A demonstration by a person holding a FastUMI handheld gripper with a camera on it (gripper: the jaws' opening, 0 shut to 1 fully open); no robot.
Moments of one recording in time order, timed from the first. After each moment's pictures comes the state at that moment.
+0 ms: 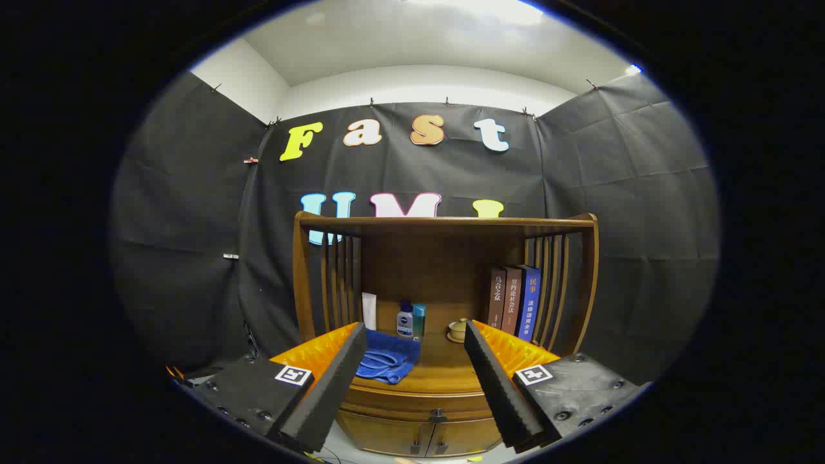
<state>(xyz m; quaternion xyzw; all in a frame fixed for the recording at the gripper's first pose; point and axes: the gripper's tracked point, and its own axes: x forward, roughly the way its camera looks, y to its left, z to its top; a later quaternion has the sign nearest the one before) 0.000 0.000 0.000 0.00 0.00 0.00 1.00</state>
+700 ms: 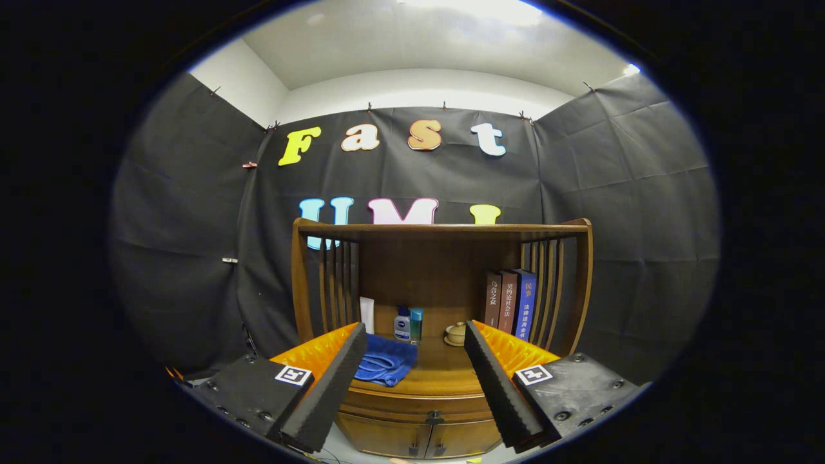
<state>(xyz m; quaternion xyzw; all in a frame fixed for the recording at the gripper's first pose) -0.004 -0.006 0.008 0.00 -0.01 0.00 1.00</state>
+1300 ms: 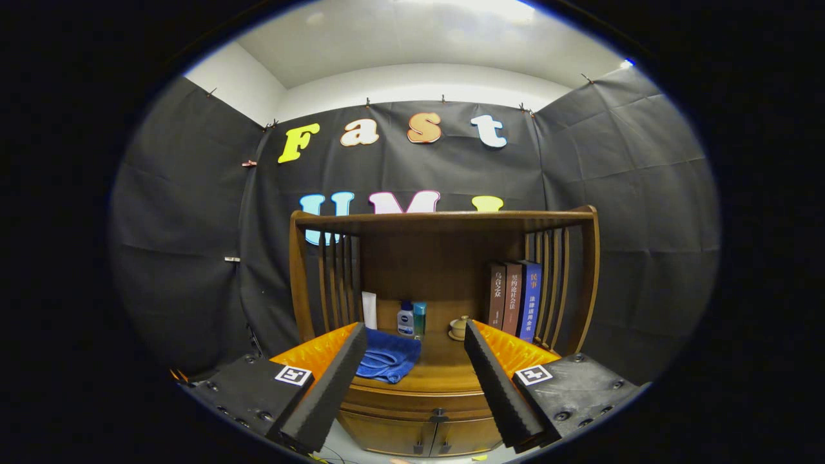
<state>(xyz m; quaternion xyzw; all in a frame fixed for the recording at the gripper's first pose) 0.011 -0.009 -0.018 0.02 0.01 0.01 1.00</state>
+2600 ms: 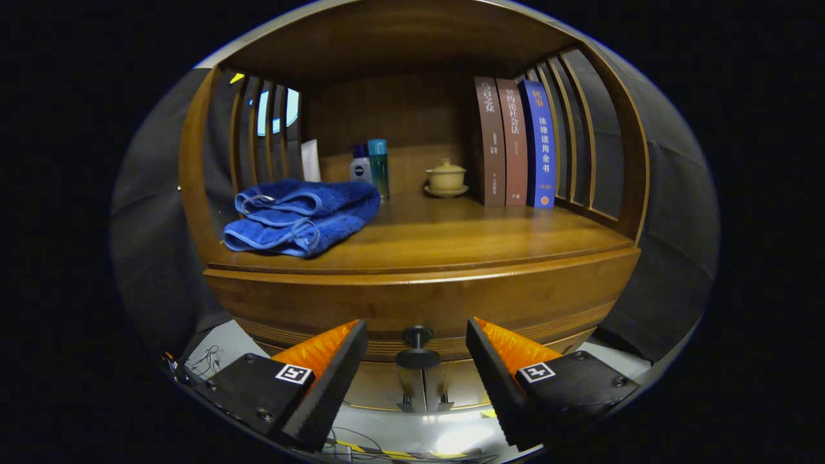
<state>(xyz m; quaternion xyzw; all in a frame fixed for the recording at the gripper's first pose) 0.099 -0.044 -0.332 0.05 0.24 -0.05 0.97</state>
